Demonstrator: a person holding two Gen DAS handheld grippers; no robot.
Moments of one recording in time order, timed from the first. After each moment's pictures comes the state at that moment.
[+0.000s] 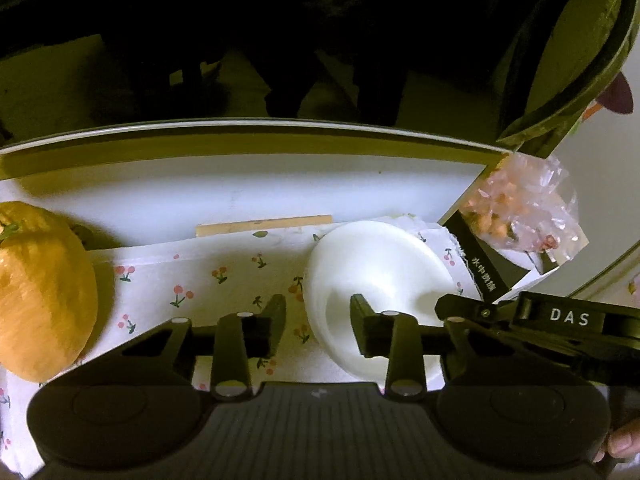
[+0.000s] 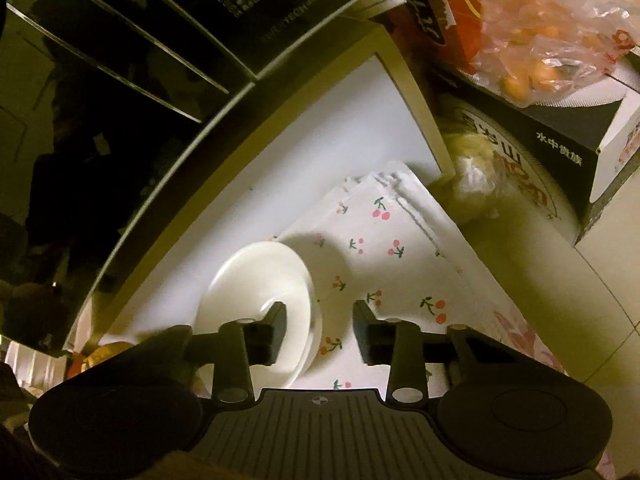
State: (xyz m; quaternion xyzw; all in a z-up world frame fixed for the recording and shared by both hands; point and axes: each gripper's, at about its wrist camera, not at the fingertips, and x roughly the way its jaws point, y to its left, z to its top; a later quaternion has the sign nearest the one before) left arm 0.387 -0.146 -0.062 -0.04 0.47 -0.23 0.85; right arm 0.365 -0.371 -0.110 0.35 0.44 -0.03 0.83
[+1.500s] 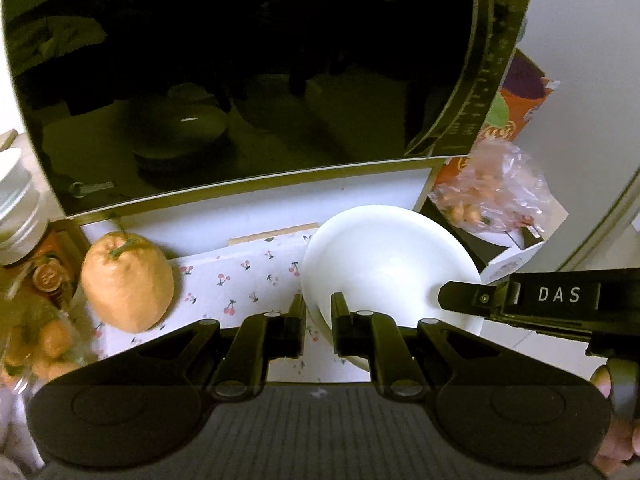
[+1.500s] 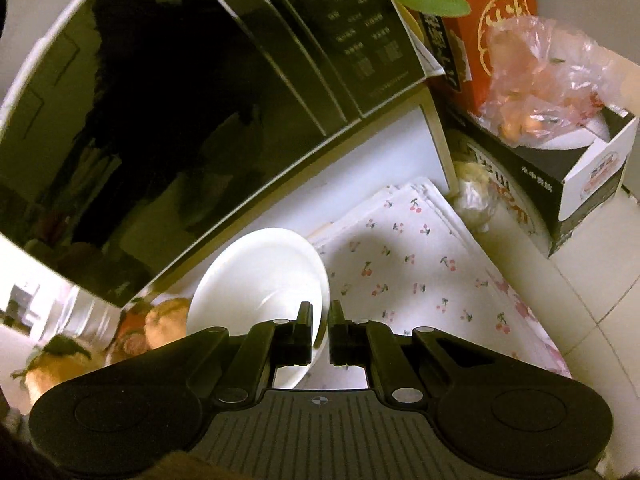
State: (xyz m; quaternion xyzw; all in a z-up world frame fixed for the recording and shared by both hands) left arm 0.301 -0.132 0.021 0.03 0.43 -0.21 0.88; right arm 0.290 -0.321 0.003 0.30 0.43 -0.03 0.85
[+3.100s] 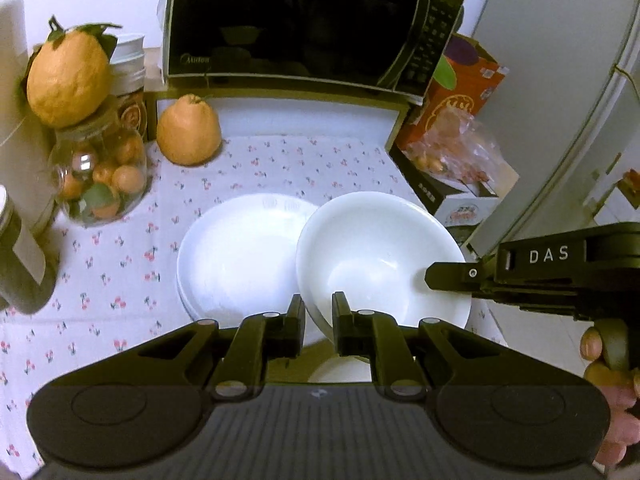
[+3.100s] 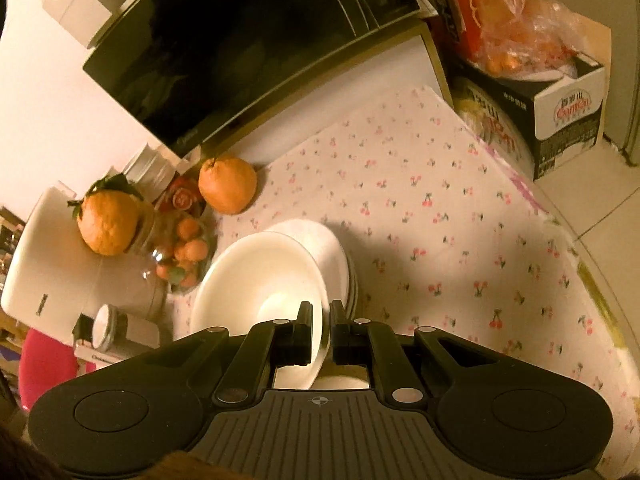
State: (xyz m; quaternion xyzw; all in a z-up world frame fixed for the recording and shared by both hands) left arm 0.117 -0.041 0.009 -0.03 0.43 -0.22 0.88; right arm 0.109 -0.253 0.004 0.28 0.45 0.02 0.85
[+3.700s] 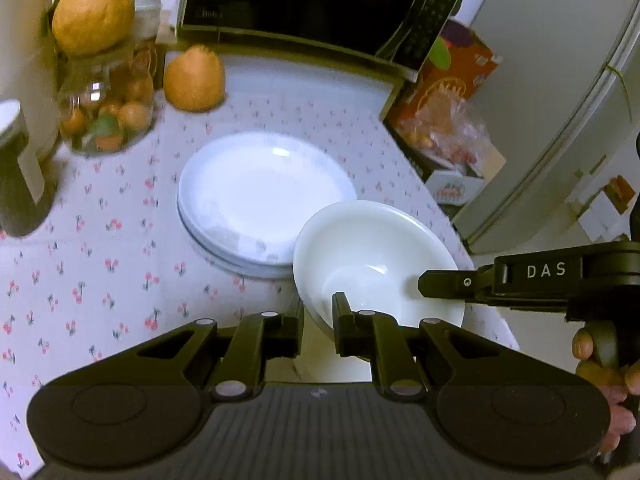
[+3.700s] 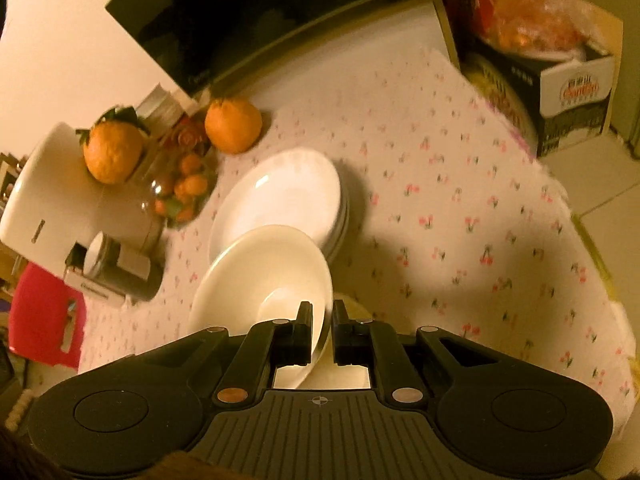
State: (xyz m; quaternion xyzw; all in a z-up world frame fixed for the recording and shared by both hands) left arm 0.081 -0.020 -0.015 -0.06 0.46 -0.23 0.86; right arm 0.069 -0.242 -0.020 0.24 0.49 0.05 0.83
